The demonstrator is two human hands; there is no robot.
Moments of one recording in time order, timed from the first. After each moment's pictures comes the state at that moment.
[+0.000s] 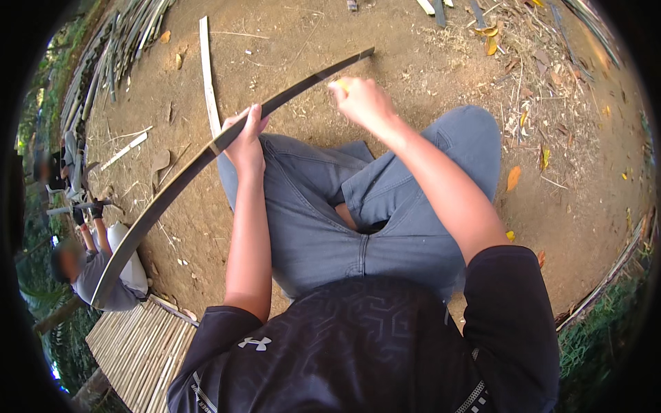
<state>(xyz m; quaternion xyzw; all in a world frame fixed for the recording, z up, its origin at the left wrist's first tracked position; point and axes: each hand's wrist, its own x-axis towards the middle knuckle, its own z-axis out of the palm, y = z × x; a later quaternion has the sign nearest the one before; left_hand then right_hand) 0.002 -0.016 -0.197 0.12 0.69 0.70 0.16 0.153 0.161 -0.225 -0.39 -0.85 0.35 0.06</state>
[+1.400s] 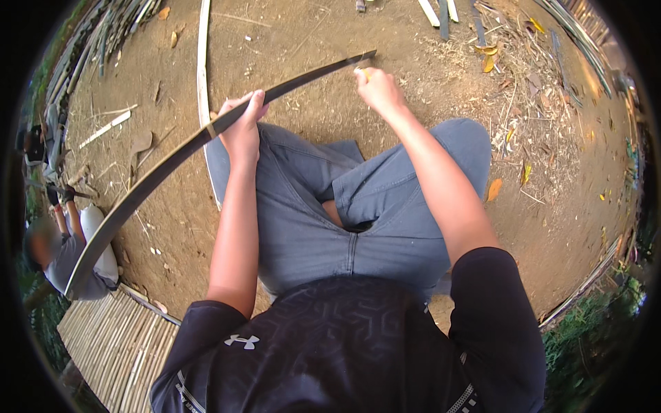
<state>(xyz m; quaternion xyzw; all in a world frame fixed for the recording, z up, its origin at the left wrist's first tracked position) 0.000 -0.022 -0.202 0.13 0.72 0.66 0.16 0.157 0.197 -0.279 -0.48 -0.81 0.33 0.06</state>
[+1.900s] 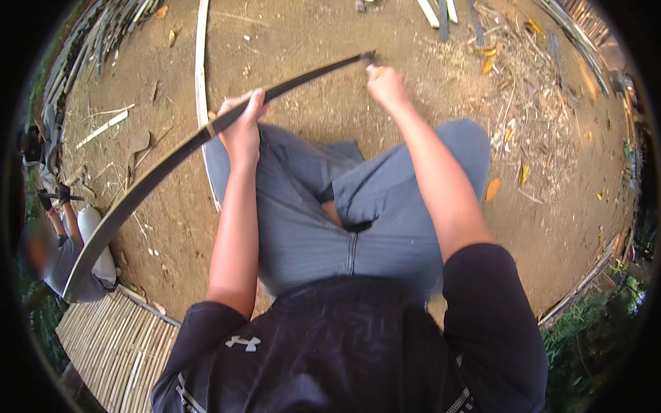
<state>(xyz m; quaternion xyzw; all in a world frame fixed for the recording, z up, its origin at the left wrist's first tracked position) -0.007 -0.010 -0.199 0.13 0.70 0.68 0.16 0.155 0.242 -0.302 -0.55 -0.77 0.32 -0.02</state>
